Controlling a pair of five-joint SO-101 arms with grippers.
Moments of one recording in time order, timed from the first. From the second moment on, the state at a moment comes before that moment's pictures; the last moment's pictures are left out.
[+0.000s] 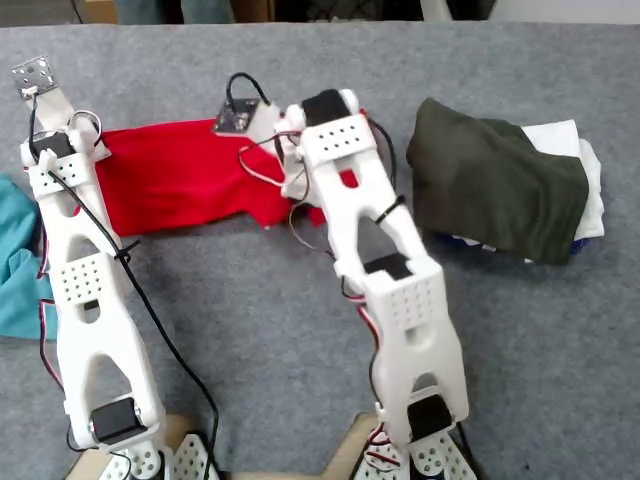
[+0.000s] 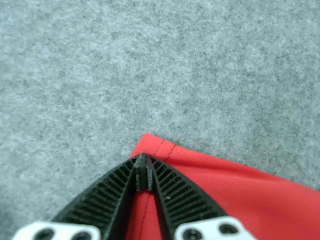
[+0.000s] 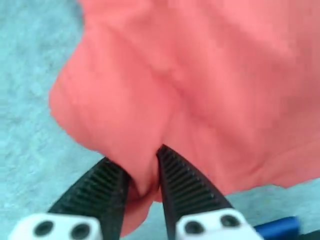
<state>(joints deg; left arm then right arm) -25.8 83.8 -92.4 65.7 6.0 -21.3 45.0 -48.7 93.0 50.7</state>
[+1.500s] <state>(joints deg) -25.8 83.8 -92.4 65.7 6.0 -25.0 79.9 -93.4 74.4 25.1</state>
